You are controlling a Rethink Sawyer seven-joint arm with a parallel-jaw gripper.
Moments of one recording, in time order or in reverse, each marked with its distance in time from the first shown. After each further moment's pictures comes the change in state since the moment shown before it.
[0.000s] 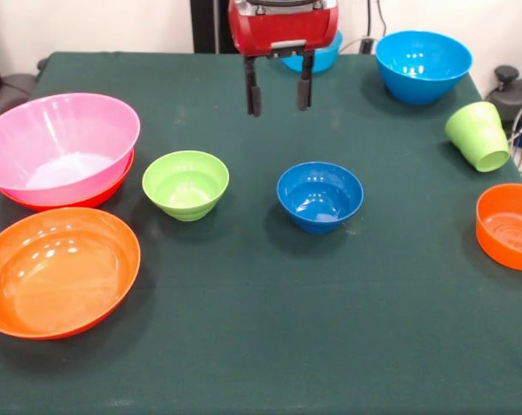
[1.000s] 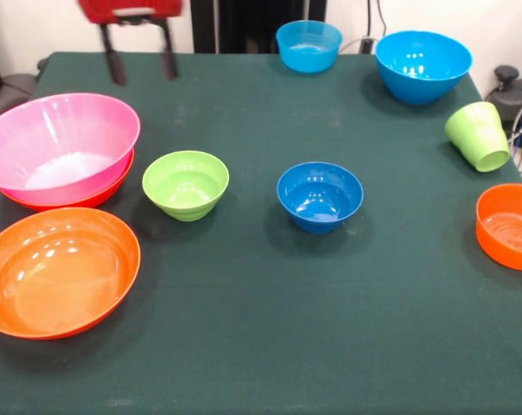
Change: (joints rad) arm -0.300 -0.001 0.170 -0.001 -0.002 0.147 -0.104
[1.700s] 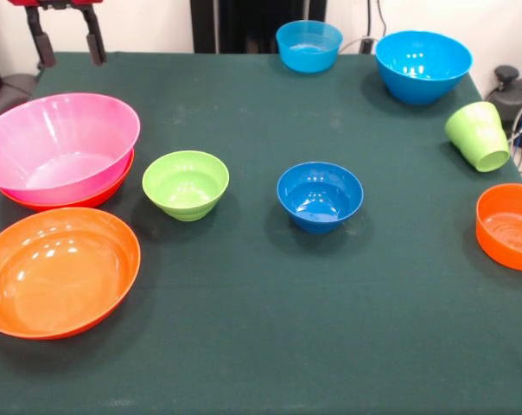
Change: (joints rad) arm -0.161 0.000 0.018 -0.004 0.000 0.057 -0.002
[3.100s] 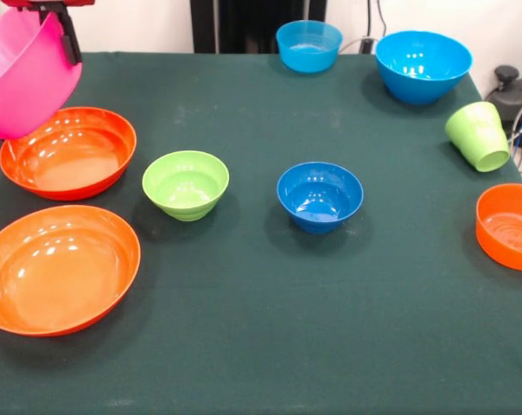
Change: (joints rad) arm -0.006 0.003 -0.026 0.000 0.004 0.000 0.000
